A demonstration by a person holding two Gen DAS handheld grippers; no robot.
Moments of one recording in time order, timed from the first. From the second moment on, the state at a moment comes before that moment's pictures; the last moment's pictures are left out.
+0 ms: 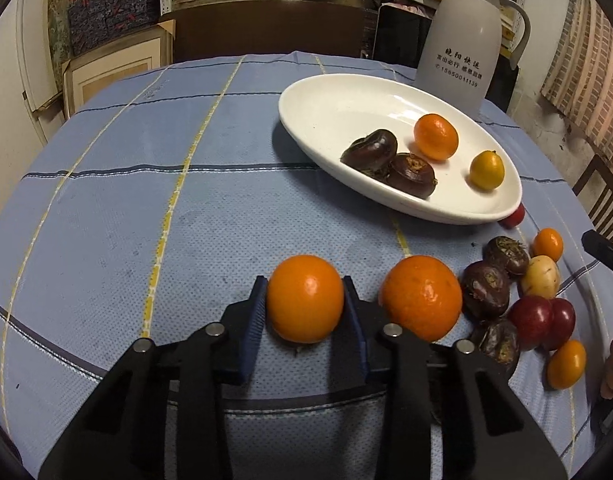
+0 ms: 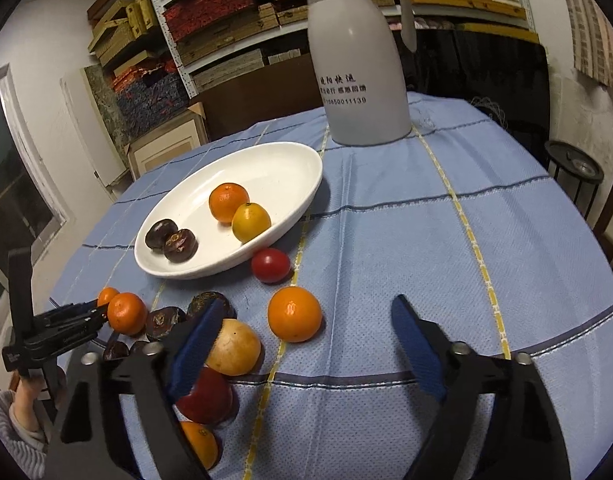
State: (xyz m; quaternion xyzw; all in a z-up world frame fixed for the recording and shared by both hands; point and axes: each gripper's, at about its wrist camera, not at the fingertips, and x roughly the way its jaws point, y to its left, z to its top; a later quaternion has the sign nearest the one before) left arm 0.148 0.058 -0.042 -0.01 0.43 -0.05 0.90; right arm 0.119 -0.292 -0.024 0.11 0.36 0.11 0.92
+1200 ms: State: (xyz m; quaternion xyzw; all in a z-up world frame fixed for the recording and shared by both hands) left arm 0.144 0.063 0.017 -0.05 0.37 -0.08 0.92; right arm 0.132 -0.284 0.002 0.11 0.33 0.14 0.93
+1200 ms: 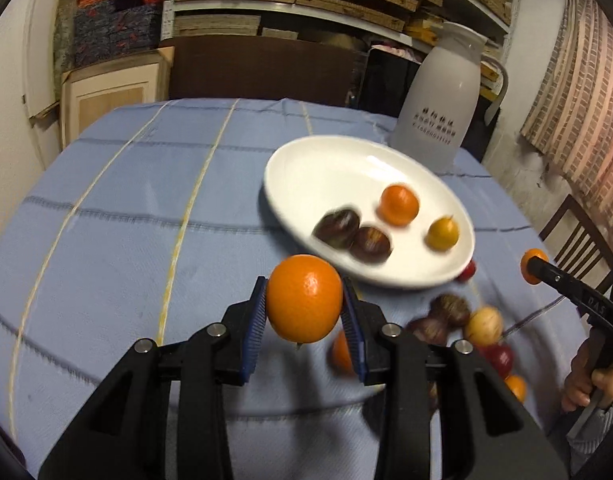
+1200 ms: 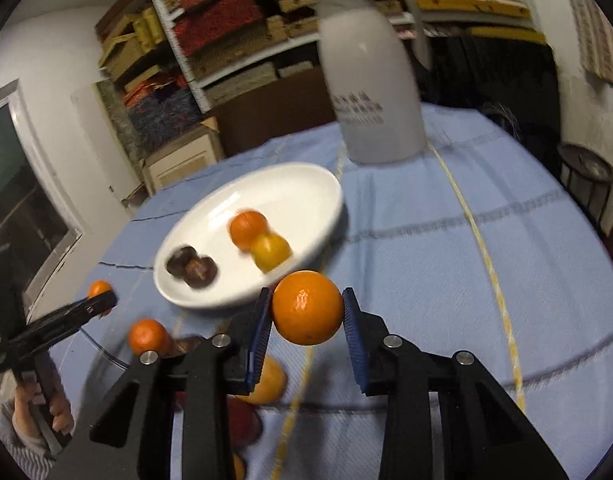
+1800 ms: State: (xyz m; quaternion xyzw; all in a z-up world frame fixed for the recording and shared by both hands) left arm 0.296 0.015 -0.007 -0.04 0.42 -0.11 0.90; right arm 0.275 -0.237 -0.011 0.11 0.39 0.14 0.90
